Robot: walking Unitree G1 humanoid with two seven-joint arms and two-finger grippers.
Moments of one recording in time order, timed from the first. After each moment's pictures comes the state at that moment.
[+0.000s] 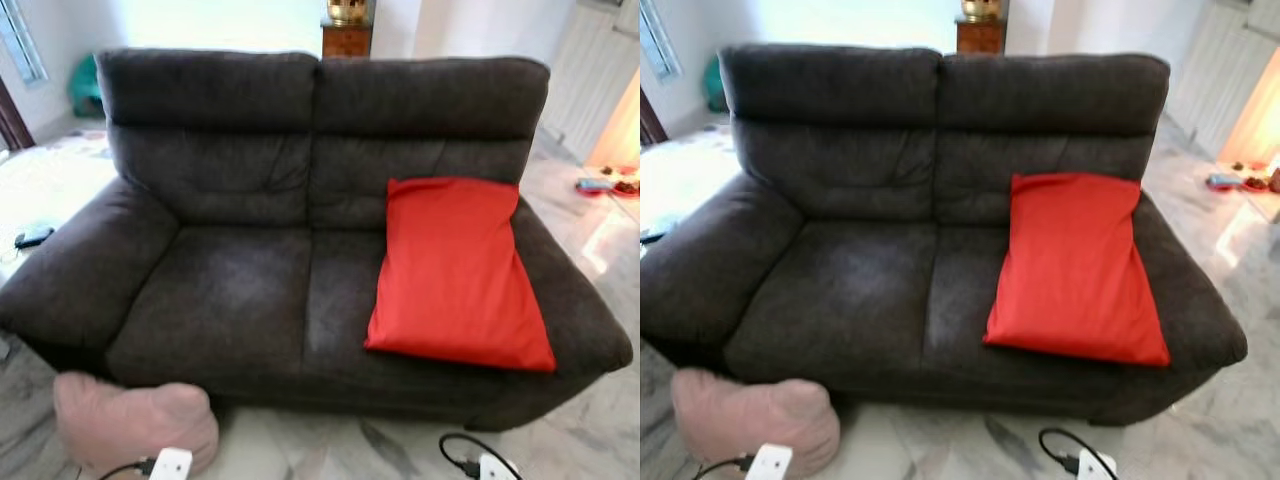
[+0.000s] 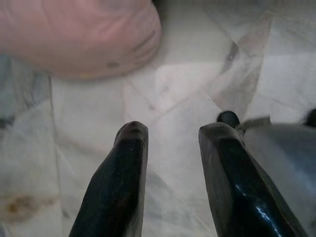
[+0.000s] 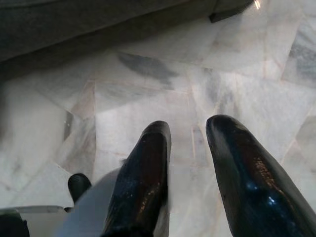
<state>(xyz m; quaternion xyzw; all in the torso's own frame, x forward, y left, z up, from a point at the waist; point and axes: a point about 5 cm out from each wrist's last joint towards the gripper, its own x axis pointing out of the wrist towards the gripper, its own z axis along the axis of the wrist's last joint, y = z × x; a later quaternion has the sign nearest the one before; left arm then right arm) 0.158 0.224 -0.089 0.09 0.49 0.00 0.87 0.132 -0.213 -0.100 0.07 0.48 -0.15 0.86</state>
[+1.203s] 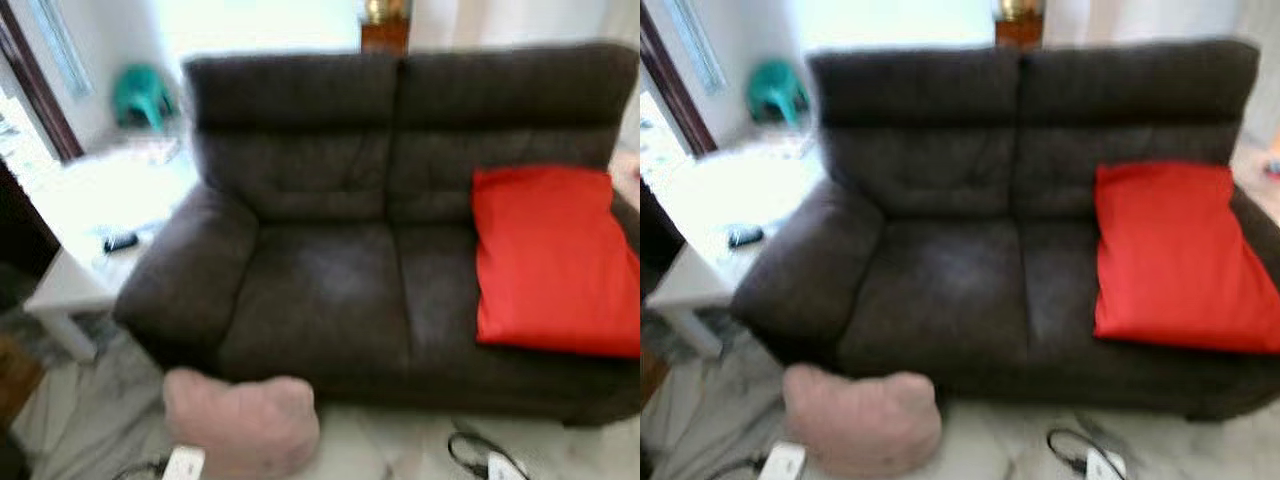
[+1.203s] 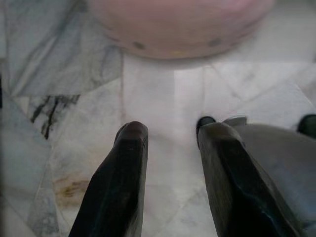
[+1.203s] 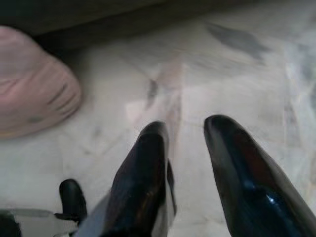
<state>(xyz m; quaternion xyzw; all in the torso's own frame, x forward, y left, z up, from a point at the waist) 0.164 0.212 -0.088 0.09 0.48 -0.01 0.87 0.134 -0.213 -0.099 0.07 0.47 -0.14 0.87</state>
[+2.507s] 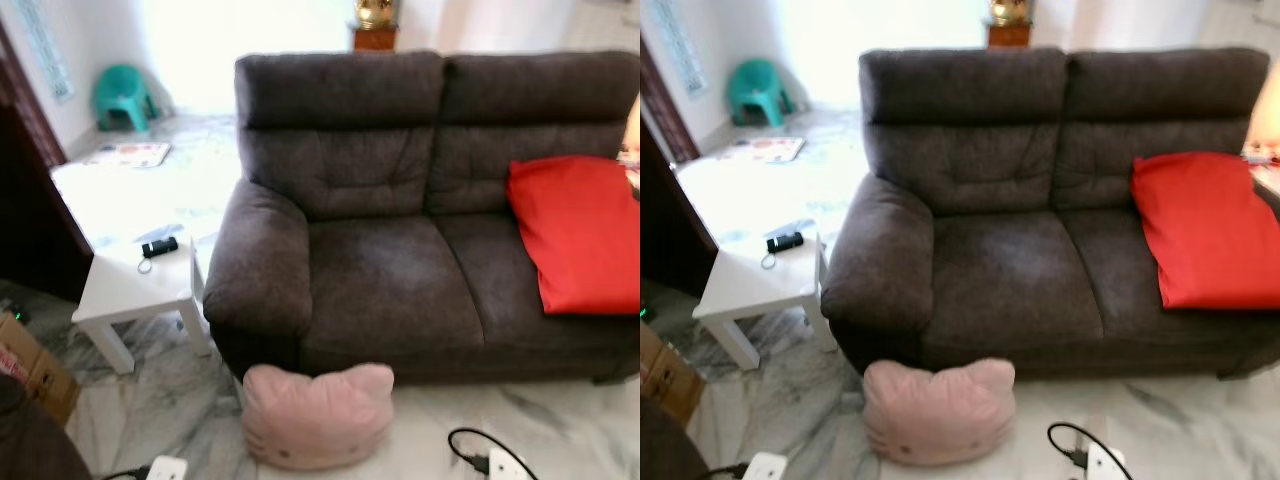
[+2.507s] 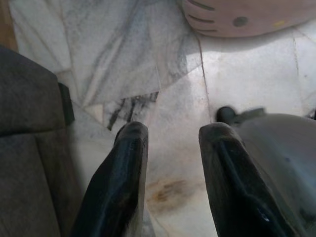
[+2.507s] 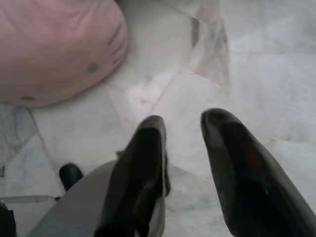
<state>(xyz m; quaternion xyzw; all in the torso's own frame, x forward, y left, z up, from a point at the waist) 0.153 0.218 -0.092 0.10 0.50 -0.01 0.86 0.122 -0.231 -0.100 0.07 0.49 -0.15 0.86</state>
